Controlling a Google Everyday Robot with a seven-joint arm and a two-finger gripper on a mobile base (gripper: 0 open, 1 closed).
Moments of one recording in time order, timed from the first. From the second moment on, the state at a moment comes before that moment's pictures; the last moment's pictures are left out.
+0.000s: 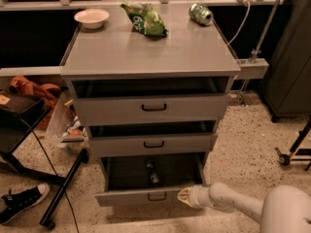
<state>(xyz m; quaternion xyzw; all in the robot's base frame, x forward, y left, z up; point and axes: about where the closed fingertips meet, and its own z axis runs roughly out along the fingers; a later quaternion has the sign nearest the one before) 0.563 -0.148 0.171 -0.57 0.74 0.12 0.34</state>
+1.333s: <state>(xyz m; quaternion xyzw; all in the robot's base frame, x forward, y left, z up) 0.616 -0.145 0.185 -0.60 0.73 0.08 0.32</state>
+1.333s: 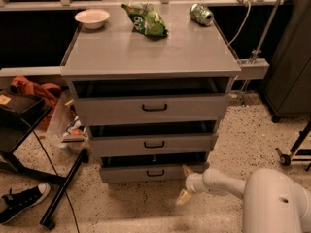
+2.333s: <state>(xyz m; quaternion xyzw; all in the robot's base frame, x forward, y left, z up) 0.628 -0.144 0.177 -0.60 0.74 0.10 0.30</state>
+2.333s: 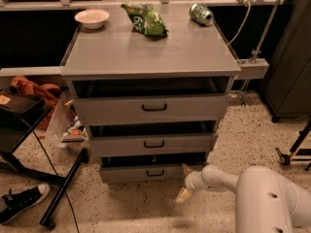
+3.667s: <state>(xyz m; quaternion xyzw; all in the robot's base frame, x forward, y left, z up) 0.592 -0.166 0.203 -0.58 0.74 0.12 0.33</state>
